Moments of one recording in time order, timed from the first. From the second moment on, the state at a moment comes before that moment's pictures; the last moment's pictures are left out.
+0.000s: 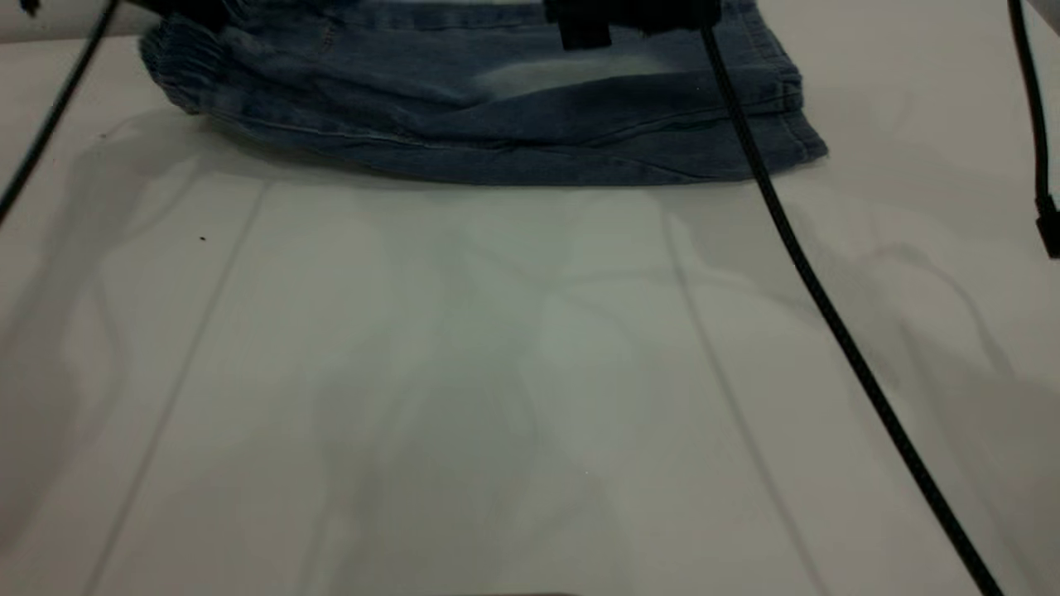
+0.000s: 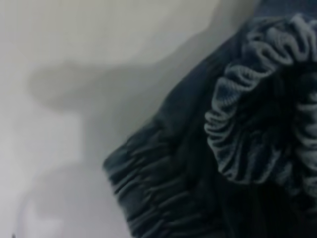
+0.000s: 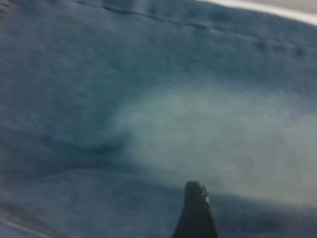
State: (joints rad) left arm 0.05 2.38 -1.99 -0.41 0.80 0.49; right arm 0.39 2.33 -1.53 0.73 -0.03 -0.57
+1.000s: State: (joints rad) left arm 0.04 2.18 -1.99 -0.44 0.98 0.49; right arm 0.57 2.42 -1.54 0.73 0.22 -0.66
